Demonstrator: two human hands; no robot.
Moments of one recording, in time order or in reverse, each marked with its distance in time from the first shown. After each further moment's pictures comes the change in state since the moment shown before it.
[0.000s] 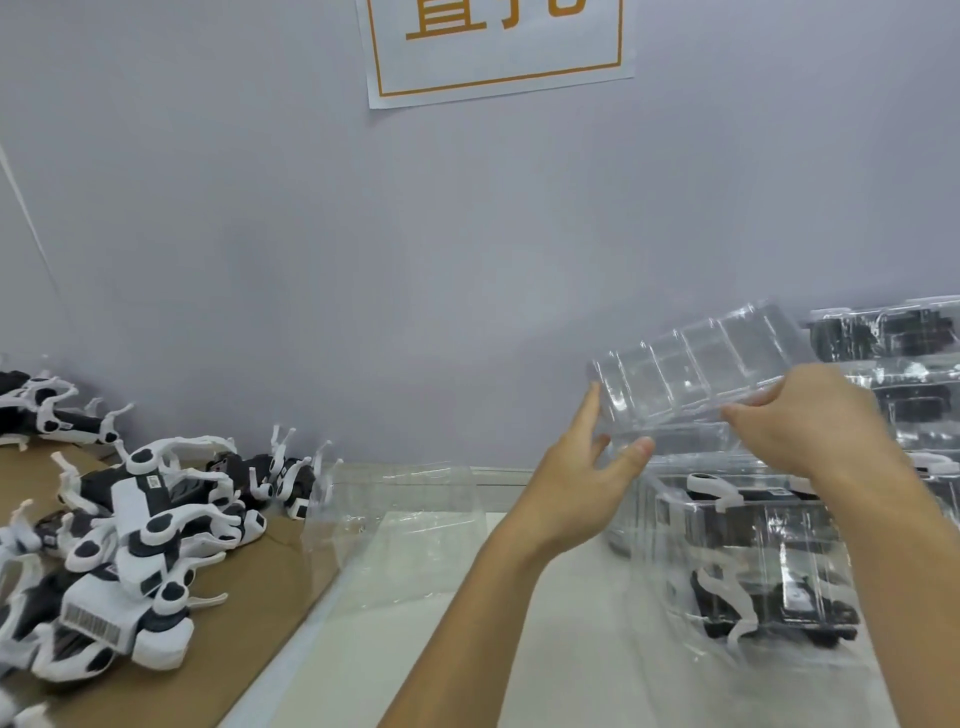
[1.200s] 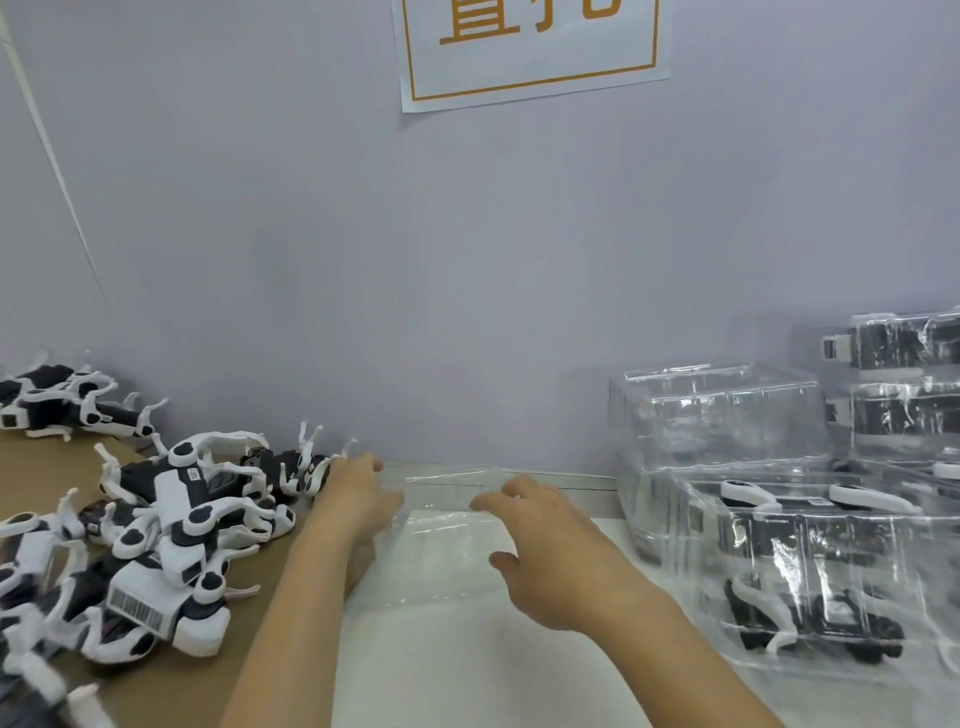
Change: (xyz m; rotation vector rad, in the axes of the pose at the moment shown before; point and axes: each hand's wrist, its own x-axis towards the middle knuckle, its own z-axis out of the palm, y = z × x) left_hand -0.049 -0.070 -0.175 0.688 0.455 -0.605; right_hand -0.089 -0.048 0.143 -0.136 -0.448 -0.832
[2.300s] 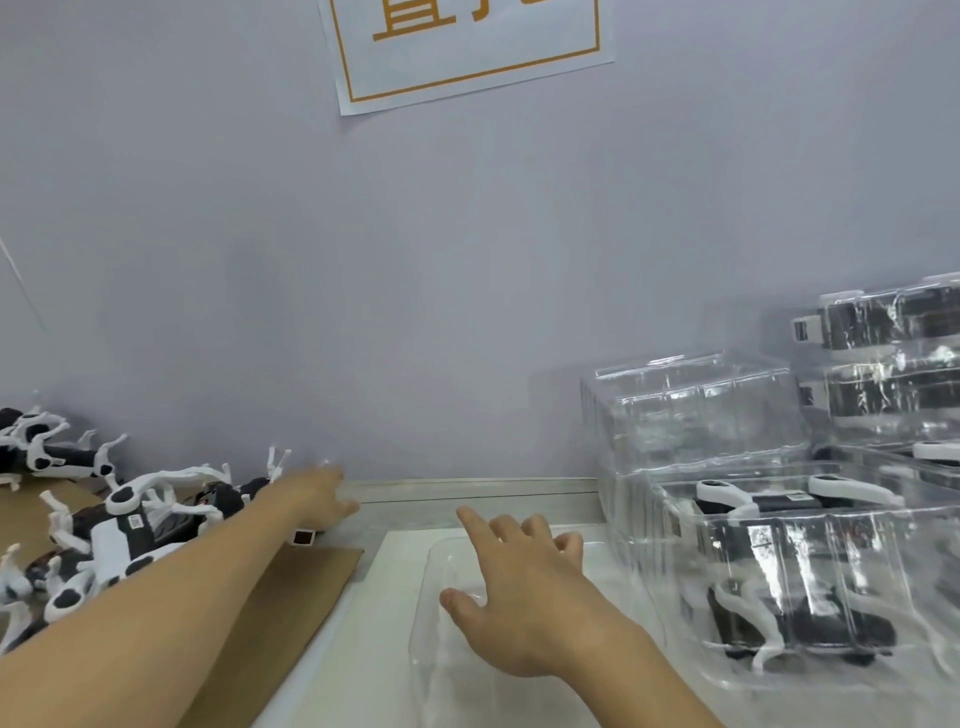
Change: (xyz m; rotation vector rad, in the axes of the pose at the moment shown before) left_hand 0.093 -0.020 -0.008 0.718 -0.220 0.094; right_hand 0.002 0.011 0.018 -0.046 -0.124 0.108
